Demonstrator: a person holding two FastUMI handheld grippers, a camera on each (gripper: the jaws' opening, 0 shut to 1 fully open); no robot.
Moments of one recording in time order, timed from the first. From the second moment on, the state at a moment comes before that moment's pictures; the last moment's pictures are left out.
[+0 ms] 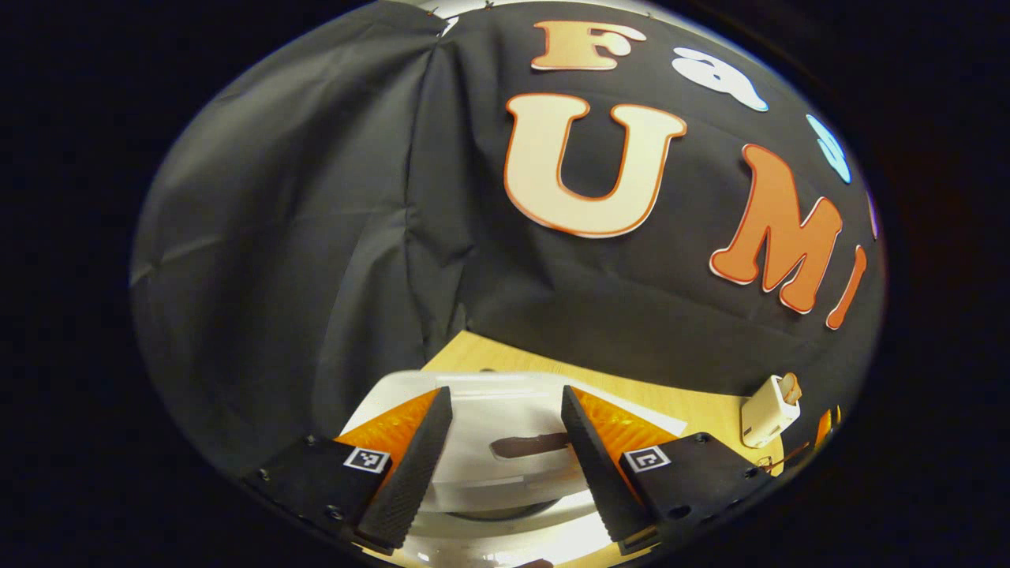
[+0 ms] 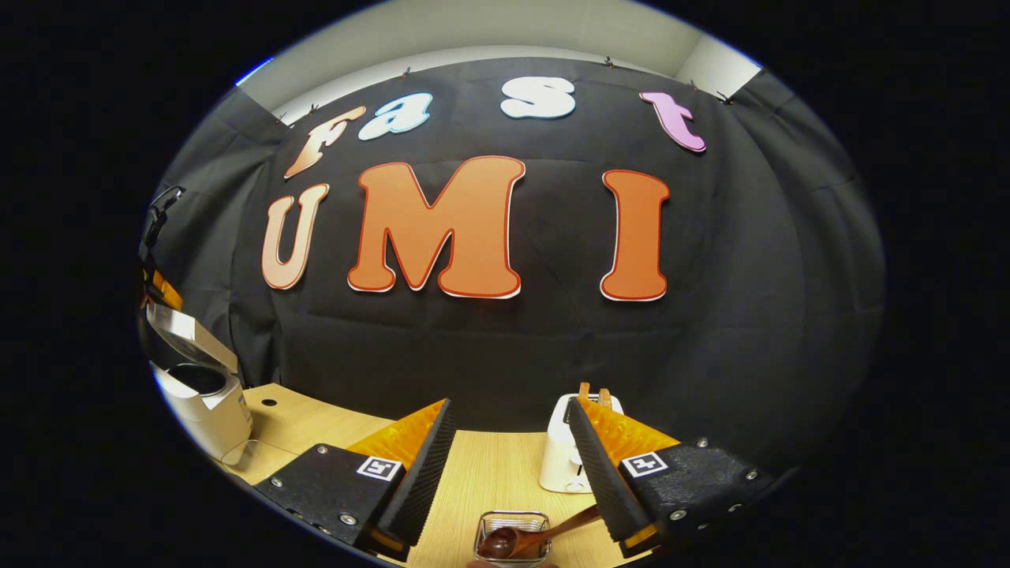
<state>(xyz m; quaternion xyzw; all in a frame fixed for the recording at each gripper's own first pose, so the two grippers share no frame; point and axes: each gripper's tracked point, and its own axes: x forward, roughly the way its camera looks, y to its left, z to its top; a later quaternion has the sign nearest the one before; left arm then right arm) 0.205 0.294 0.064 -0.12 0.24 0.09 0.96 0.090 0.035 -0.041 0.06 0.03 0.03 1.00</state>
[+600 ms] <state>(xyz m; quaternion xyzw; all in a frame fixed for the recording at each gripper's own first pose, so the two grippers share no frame) 0.168 0.280 -0.010 -0.15 0.29 0.11 0.94 0.057 0.024 -0.032 0.09 0.01 0.04 1.00</state>
